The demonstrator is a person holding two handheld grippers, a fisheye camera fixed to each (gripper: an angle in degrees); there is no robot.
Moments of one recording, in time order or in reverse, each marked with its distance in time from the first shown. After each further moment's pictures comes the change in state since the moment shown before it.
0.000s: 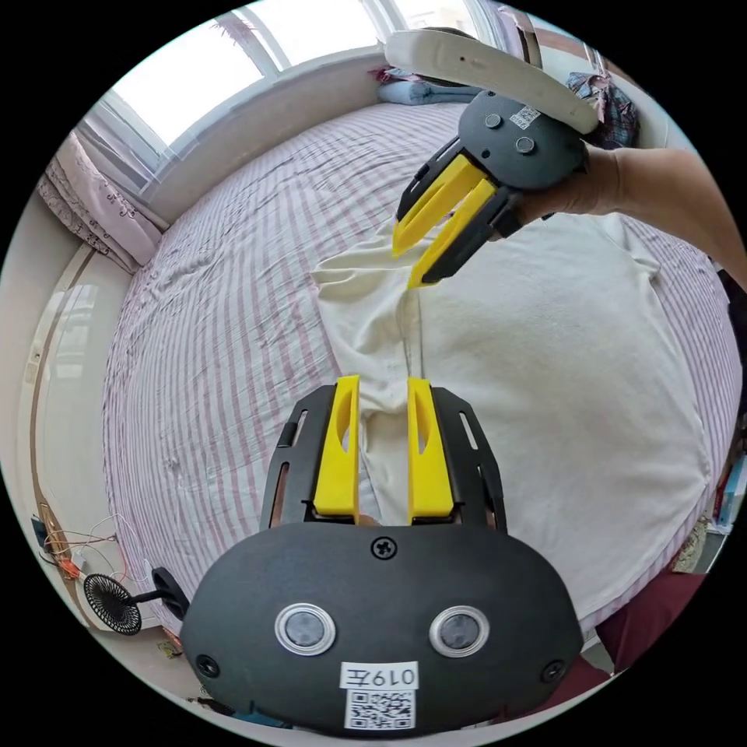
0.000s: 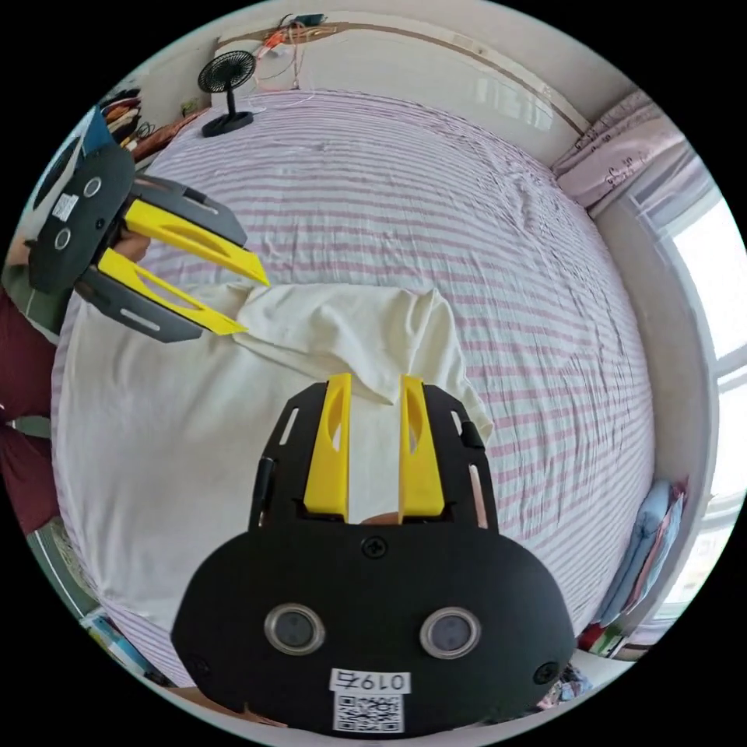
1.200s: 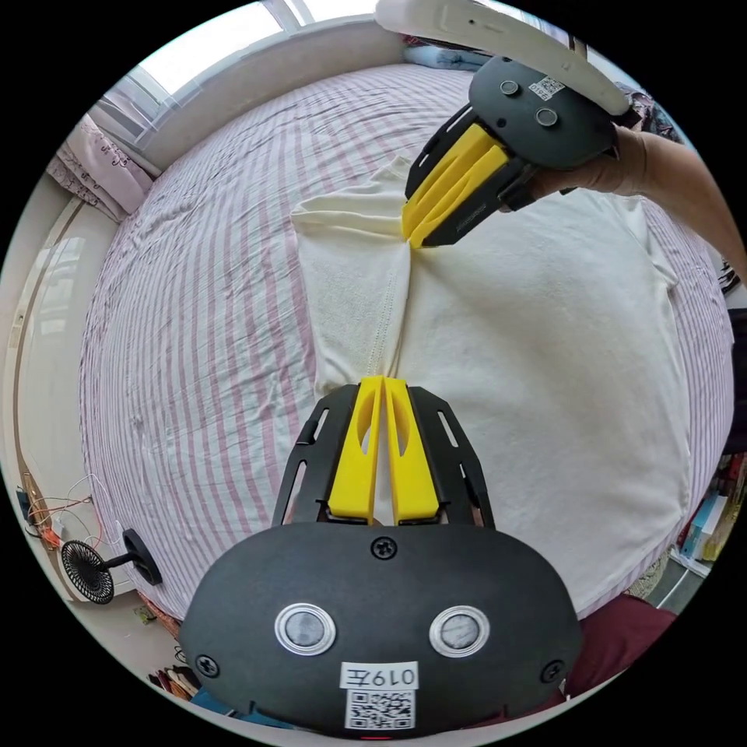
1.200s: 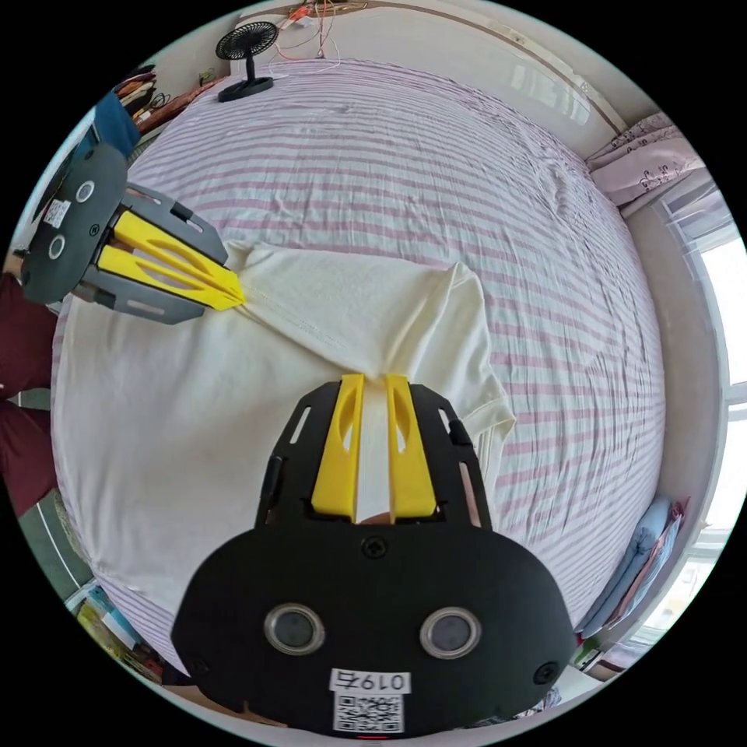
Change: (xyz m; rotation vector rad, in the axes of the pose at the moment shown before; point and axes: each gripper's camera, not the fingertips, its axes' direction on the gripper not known) left arm -0.054 0.019 0.047 -0.142 0.099 -0.100; right arm -0.005 -0.016 0.012 -0.096 -0.097 -0.035
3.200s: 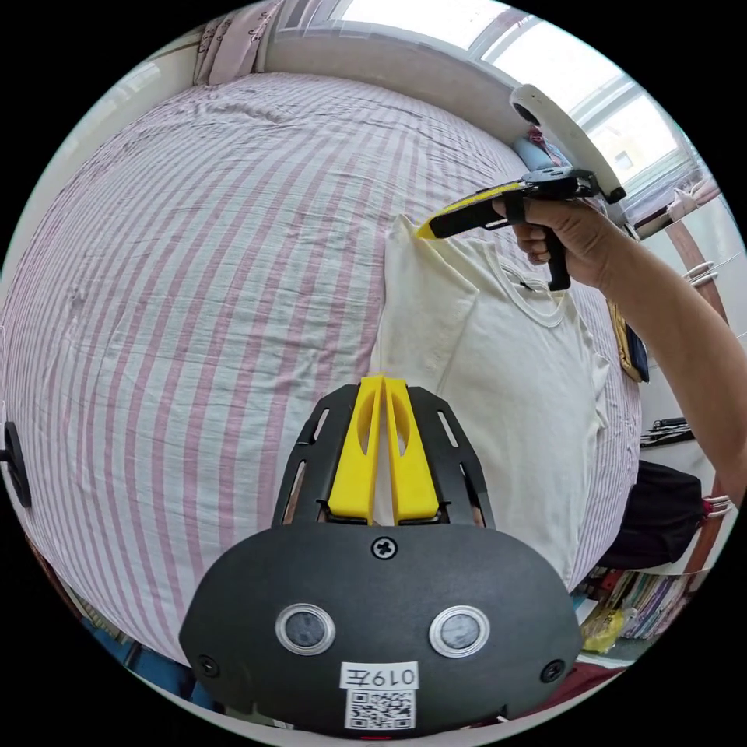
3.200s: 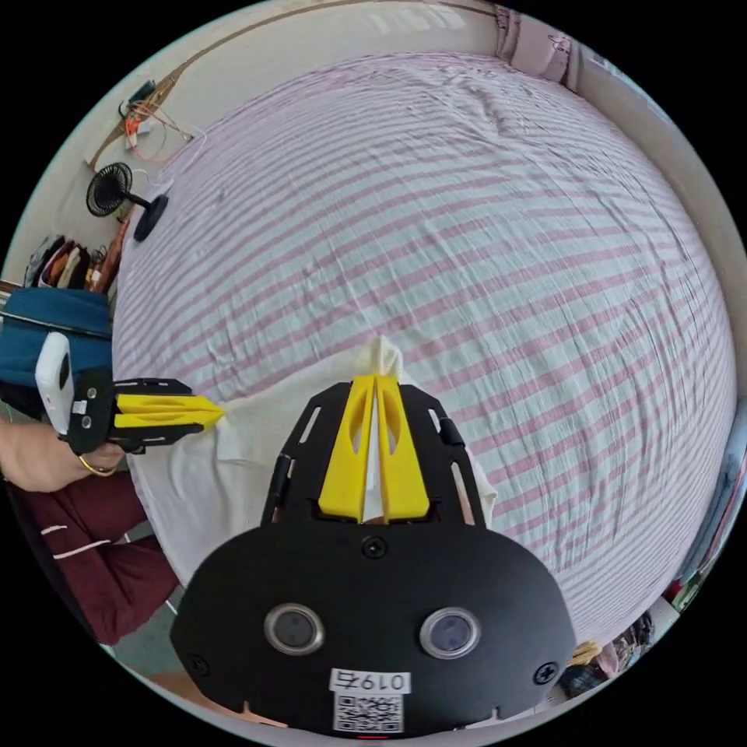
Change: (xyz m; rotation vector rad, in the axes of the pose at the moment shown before) left arm -0.228 0.076 0.079 0.084 0.354 -0.446; right arm 0.178 0.006 0.050 -0.061 -0.249 0.381
